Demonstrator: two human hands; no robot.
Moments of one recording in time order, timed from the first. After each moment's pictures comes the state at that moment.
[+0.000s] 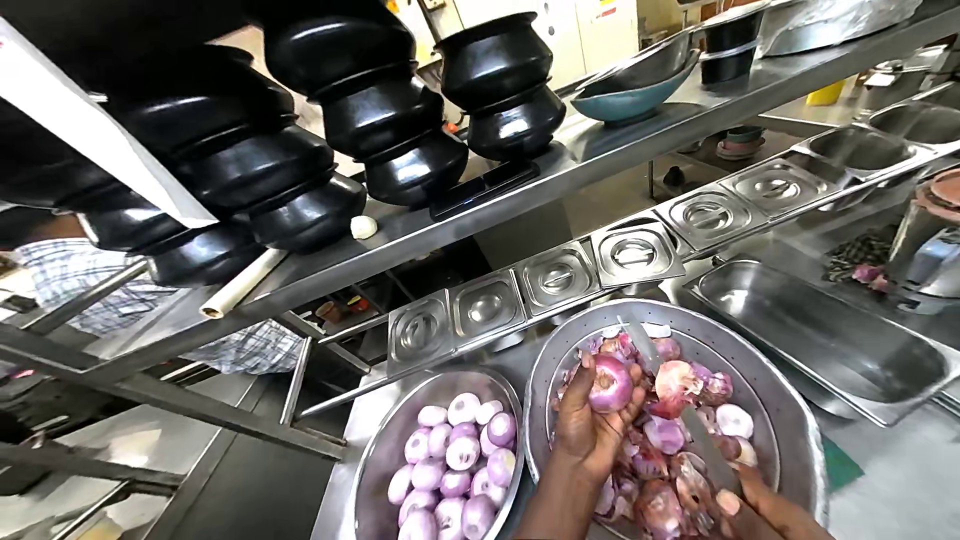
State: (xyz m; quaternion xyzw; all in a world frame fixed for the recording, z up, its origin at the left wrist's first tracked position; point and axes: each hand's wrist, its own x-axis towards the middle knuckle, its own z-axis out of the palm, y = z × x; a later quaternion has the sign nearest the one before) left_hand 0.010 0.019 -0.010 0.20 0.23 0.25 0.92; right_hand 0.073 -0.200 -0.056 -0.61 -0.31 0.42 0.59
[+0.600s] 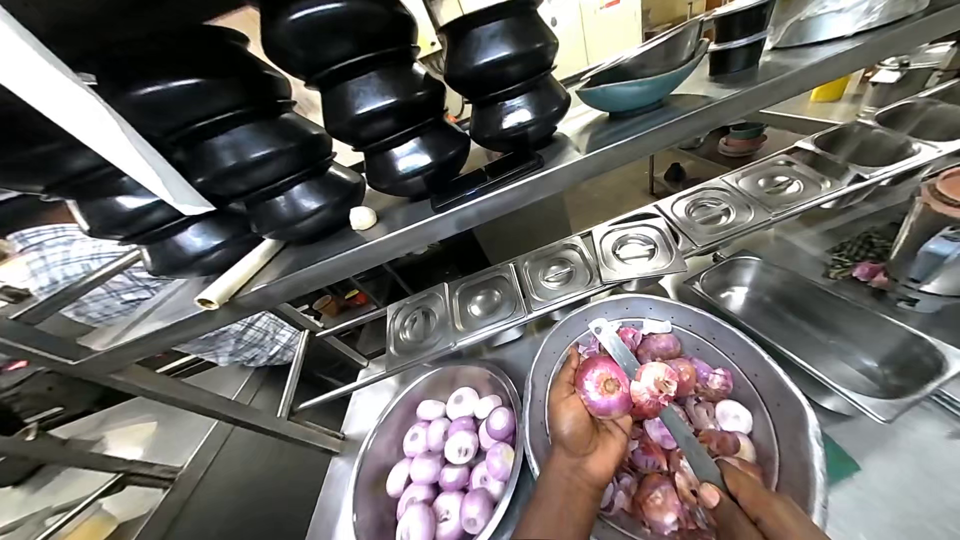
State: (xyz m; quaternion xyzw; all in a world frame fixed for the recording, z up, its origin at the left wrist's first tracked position) left_hand 0.009 0.013 0.007 0.16 0.24 0.26 0.92; right_hand 0.074 -0.191 -0.048 -0.72 -0.39 0.35 0.45
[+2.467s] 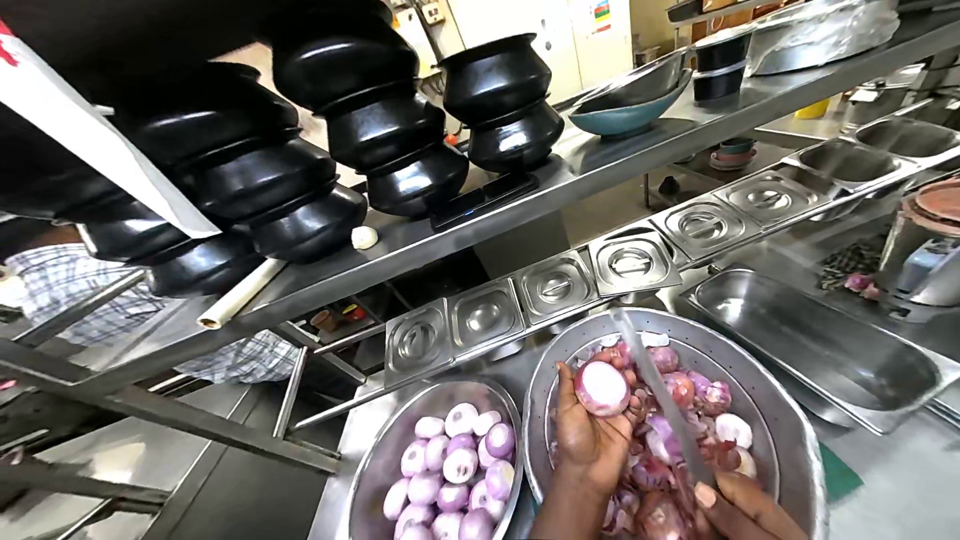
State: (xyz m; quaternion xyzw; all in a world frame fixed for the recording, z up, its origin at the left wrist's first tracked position) left_hand 0.021 0.018 -0.012 0.17 0.24 0.26 0.92; right_hand 0.068 -0.179 -0.049 -0.50 -0.26 0.48 0.67
